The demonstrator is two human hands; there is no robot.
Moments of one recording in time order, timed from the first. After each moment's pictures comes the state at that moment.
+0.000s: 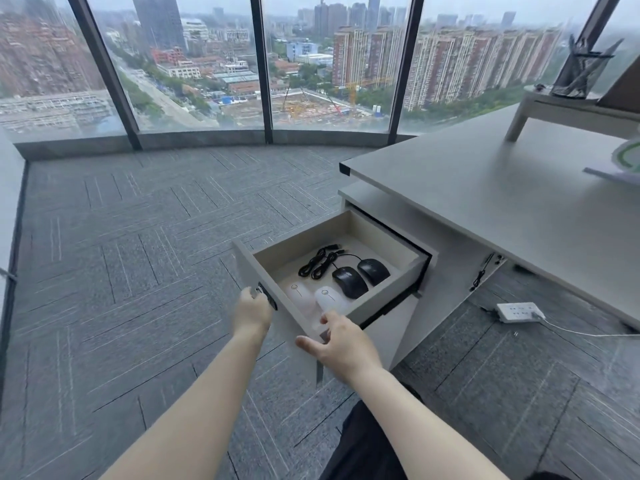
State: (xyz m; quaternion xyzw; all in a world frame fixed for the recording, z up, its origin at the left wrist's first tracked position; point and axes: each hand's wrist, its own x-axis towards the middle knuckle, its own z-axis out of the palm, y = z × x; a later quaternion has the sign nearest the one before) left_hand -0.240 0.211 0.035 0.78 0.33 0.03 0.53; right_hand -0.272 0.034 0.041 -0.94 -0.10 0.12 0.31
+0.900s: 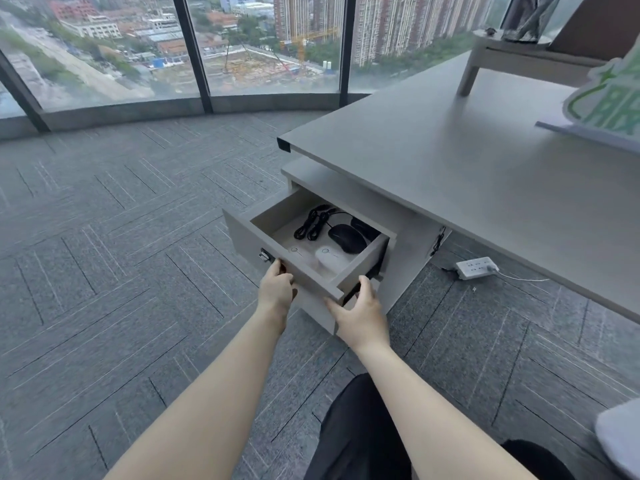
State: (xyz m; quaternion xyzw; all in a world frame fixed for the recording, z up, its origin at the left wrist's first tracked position) left_hand -0.136 0.106 0.002 0.65 0.20 -0.09 0.72; right_hand -0.197 -0.049 0.008 -0.89 0.13 0.02 0.44
